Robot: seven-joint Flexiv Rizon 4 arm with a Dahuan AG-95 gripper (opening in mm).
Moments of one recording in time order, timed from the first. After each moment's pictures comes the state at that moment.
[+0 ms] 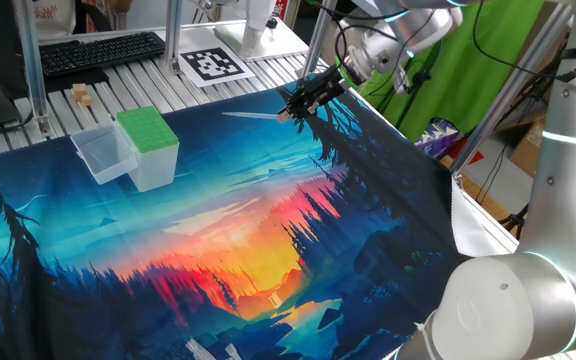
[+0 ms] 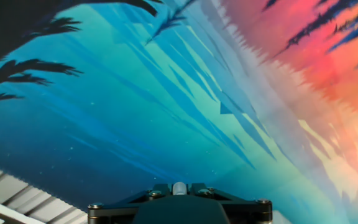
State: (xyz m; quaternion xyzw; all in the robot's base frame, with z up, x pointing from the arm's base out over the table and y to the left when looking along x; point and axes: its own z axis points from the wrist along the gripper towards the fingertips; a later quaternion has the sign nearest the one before) arm 0.656 -0.173 0.119 -0.85 -0.43 -0.27 0.14
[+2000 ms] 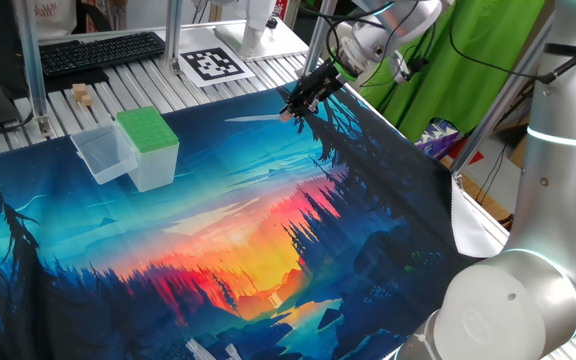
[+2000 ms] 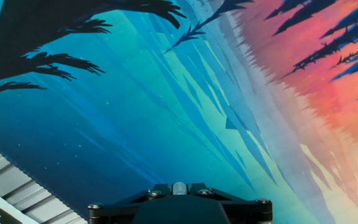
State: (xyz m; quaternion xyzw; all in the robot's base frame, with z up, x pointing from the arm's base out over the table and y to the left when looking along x) arm 0.652 -0.174 0.124 -0.84 -0.47 -0.24 0.12
